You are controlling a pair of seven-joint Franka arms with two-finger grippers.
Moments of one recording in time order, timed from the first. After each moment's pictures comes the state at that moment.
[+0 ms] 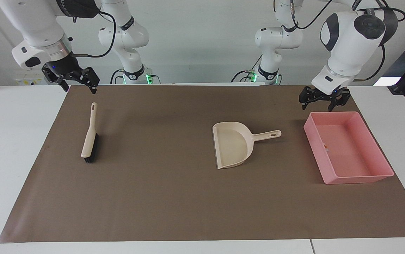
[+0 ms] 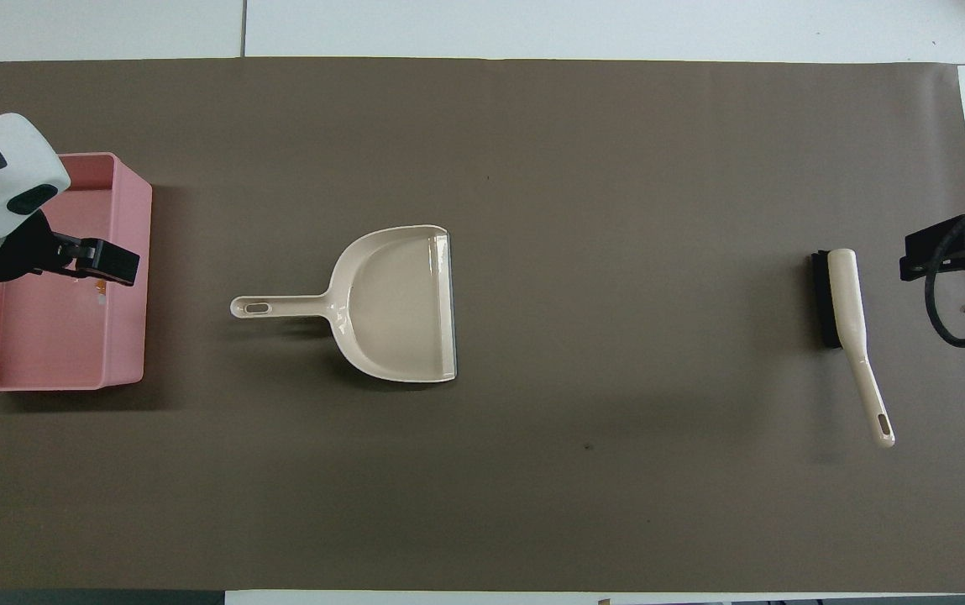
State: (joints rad) left arm -0.11 -0.02 -0.03 -1.72 0.05 1.67 0.01; right arm 0.04 -0.03 -0.06 -1.56 -0.04 1.45 0.10
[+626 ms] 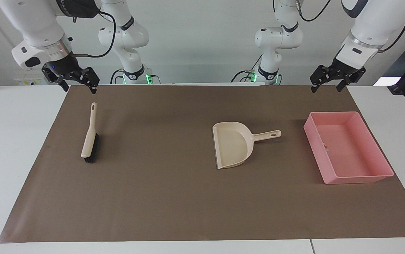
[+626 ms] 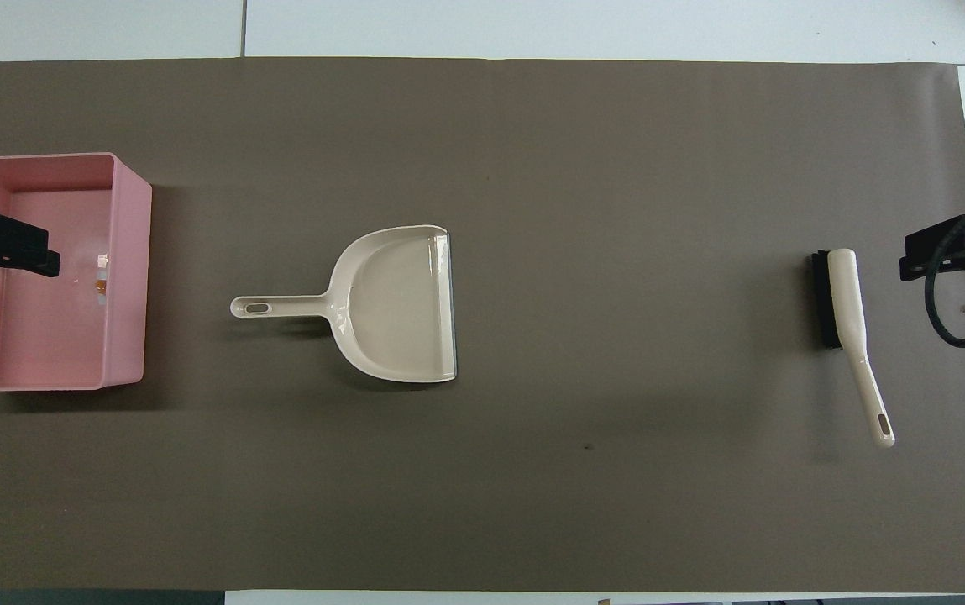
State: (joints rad) left arm -0.05 -0.01 -0.01 -1.49 -0.02 1.43 -0.06; right arm 0.04 -0.03 -0.06 -1.56 -0.04 1.45 0.10
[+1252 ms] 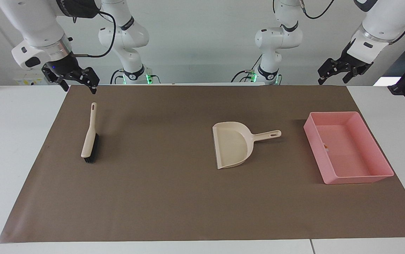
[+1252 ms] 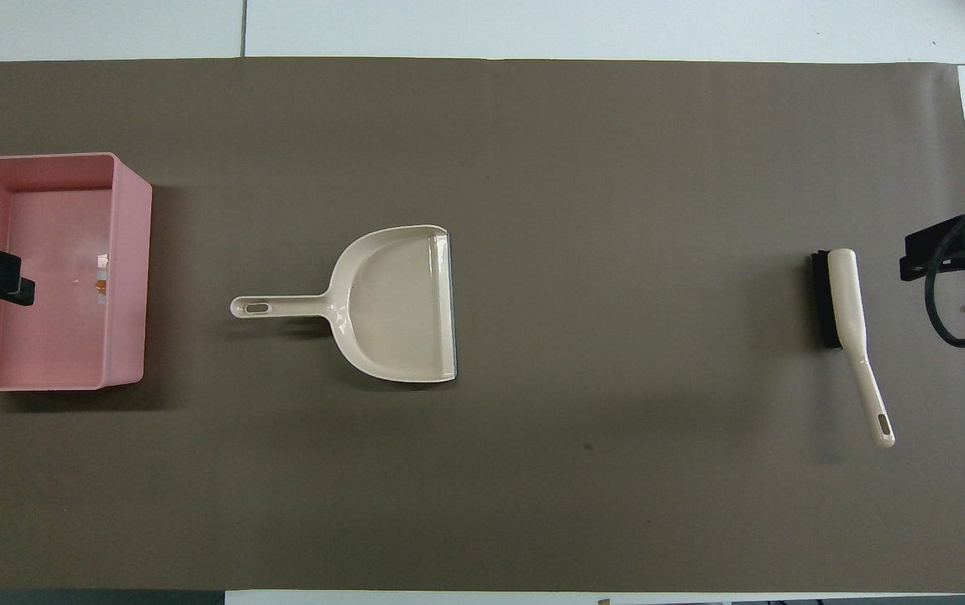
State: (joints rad) left arm -0.03 -0.04 -0.01 -1.51 -0.02 1.35 -0.05; right arm 0.04 -0.03 -0.06 -1.56 -0.04 1.45 0.10
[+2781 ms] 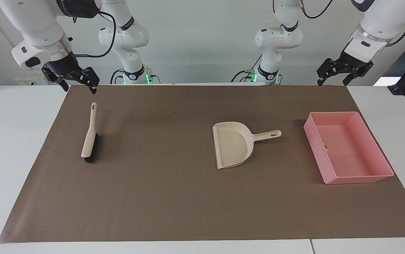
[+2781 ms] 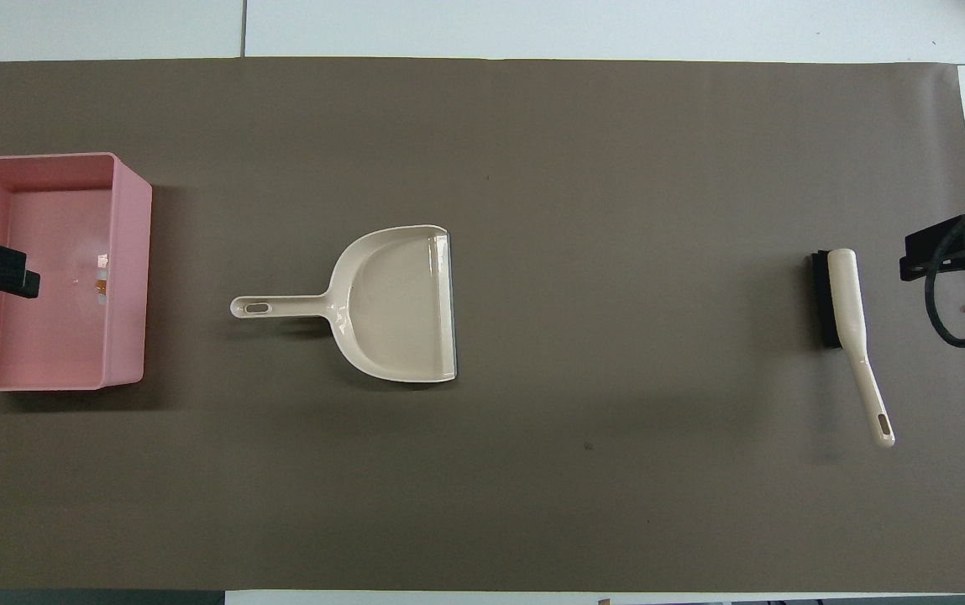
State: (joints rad) left arm -0.03 -0.04 -0.02 -1.52 -0.02 1.40 0.00; right arm 0.04 -0.03 -0.06 -1.56 -0.04 1.45 0.10
